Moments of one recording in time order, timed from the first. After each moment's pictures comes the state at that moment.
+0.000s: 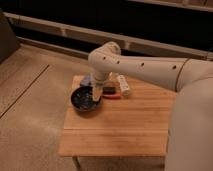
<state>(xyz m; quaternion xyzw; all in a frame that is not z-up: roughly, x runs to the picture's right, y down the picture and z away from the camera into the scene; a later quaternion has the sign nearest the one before) -0.027 -0.010 0.759 -0.24 -0.07 0.04 0.97</state>
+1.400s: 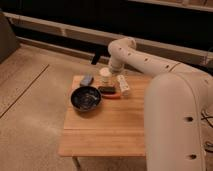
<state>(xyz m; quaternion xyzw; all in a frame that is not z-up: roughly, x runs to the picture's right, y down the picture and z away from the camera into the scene) 0.043 -0.072 0.872 -0.22 -0.07 0.05 0.97</state>
